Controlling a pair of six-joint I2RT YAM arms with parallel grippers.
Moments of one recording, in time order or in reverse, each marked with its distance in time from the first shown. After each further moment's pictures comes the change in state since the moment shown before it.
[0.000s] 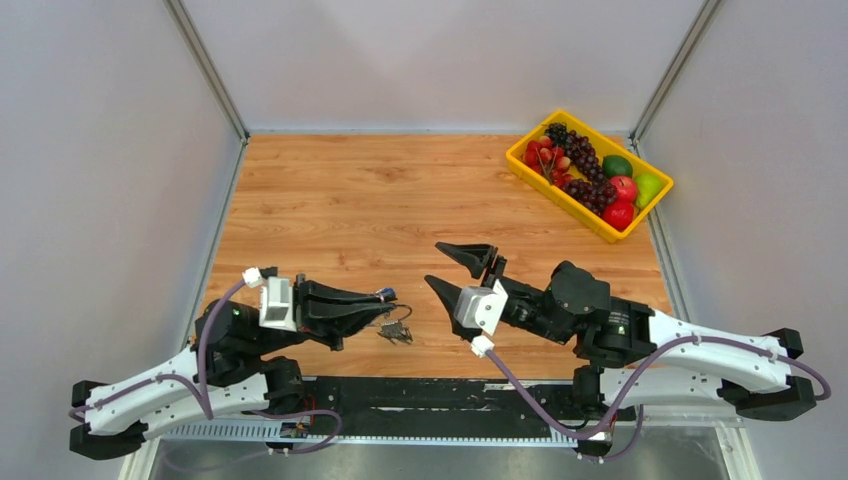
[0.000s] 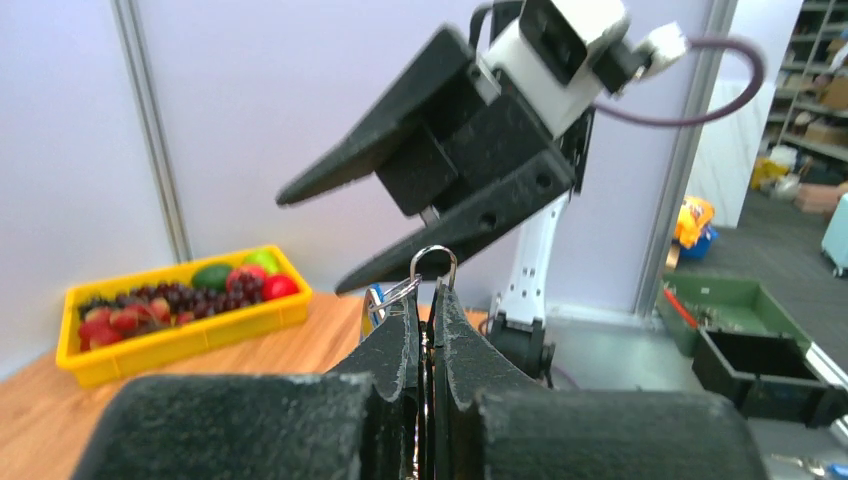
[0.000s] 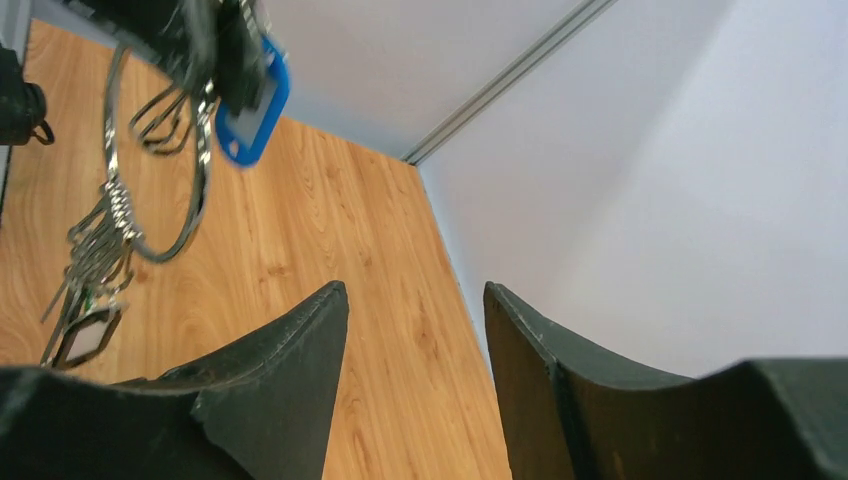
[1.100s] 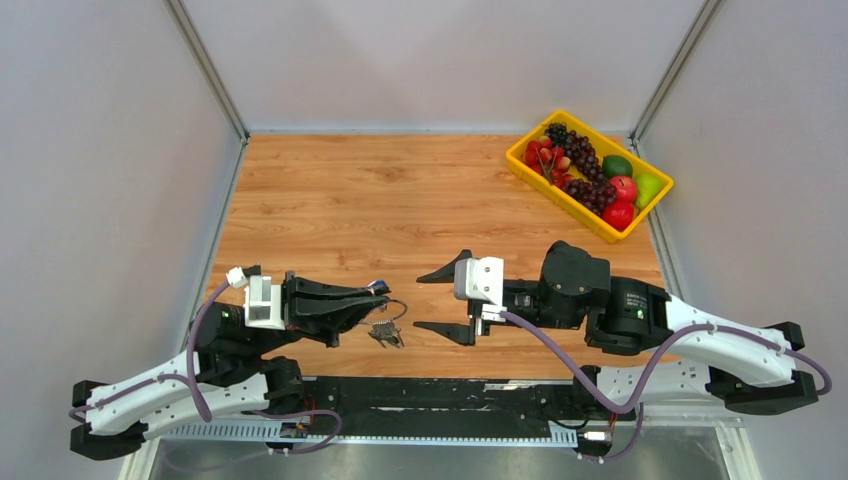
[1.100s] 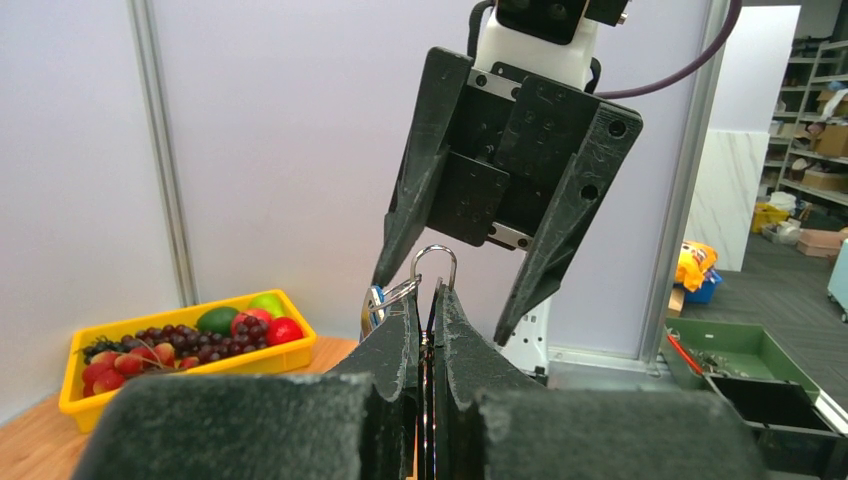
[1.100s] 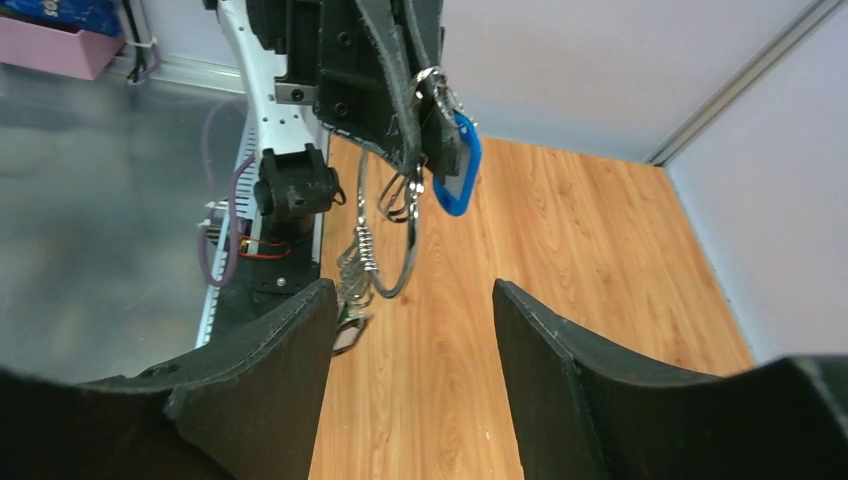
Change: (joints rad) left arm 0.000 -0.010 -0.011 0.146 -0.013 -0.013; right arm -0.001 0.104 0.289 -0.343 -0.274 0.485
